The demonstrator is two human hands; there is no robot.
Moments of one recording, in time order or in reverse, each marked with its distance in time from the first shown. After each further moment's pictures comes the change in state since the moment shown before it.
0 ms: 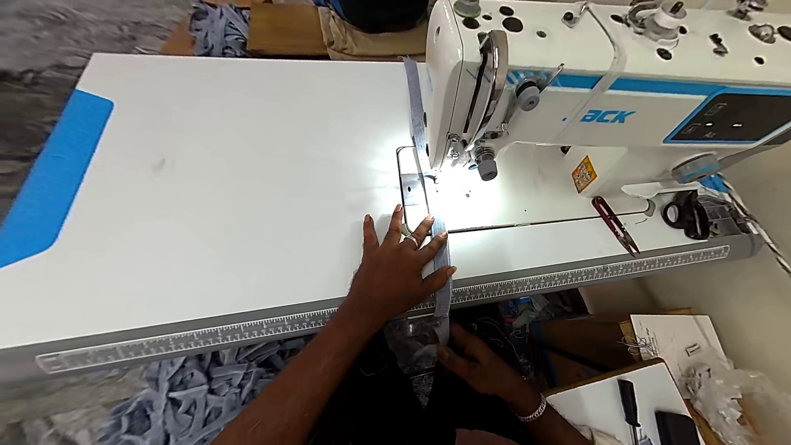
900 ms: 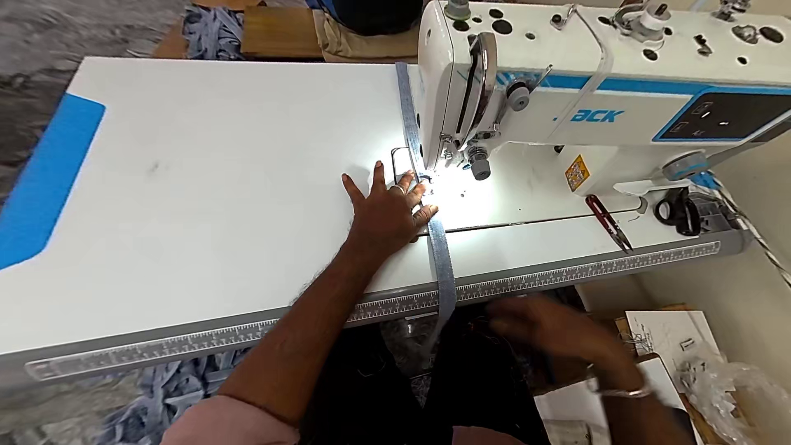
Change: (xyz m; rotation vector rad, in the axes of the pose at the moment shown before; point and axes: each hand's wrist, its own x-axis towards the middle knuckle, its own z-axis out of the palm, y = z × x) left_hand 0.077 -0.030 -0.014 0.051 -0.068 -0.194; right_hand -0.029 -0.109 -0.094 -0.724 -0.007 0.308
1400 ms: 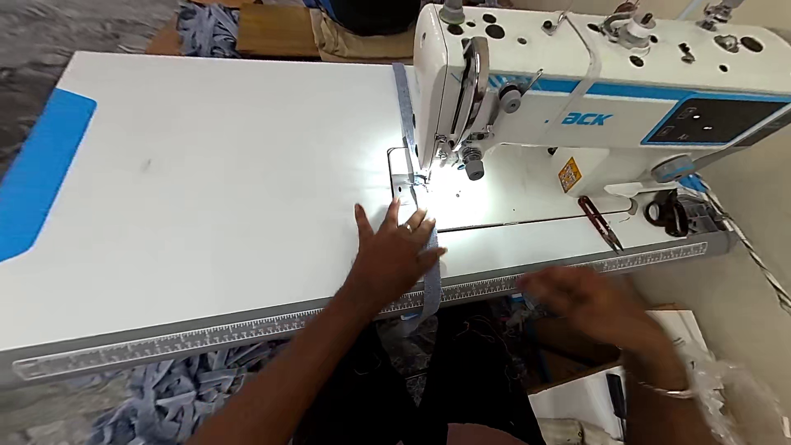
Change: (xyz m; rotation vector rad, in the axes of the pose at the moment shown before) left_hand -0.060 0.020 0.012 -0.072 0.081 0.155; right_hand -0.028 0.011 -0.043 -0.052 0.319 -0.002
